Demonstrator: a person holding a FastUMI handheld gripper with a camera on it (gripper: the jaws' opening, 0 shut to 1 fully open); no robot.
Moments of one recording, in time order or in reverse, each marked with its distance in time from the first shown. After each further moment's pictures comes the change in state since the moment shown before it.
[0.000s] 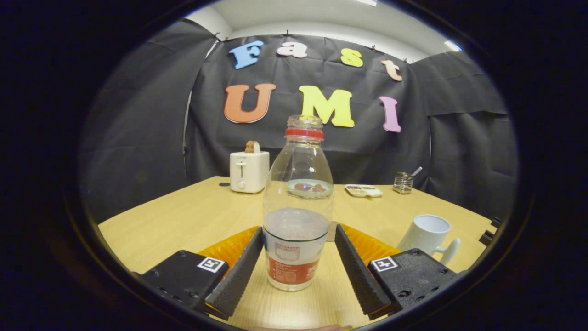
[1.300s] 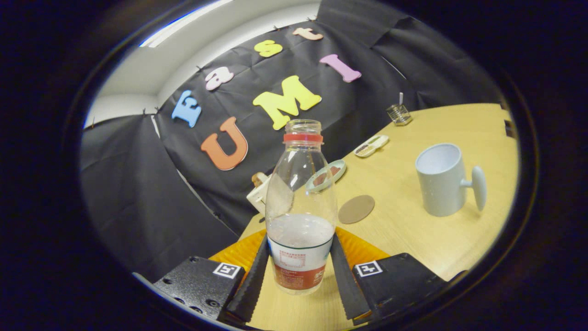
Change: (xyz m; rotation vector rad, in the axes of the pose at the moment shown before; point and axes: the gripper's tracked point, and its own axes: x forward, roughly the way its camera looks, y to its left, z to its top) arm -0.031 -0.013 0.033 0.754 0.068 0.151
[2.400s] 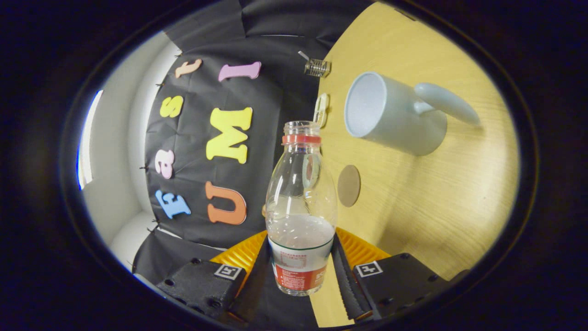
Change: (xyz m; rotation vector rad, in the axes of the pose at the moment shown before) arm 0.007 -0.043 0.036 0.736 0.047 0.003
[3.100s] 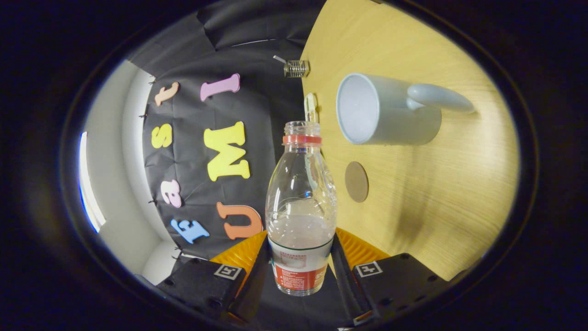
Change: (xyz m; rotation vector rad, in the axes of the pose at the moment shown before) arm -0.006 0.028 0.019 0.237 0.001 0.040
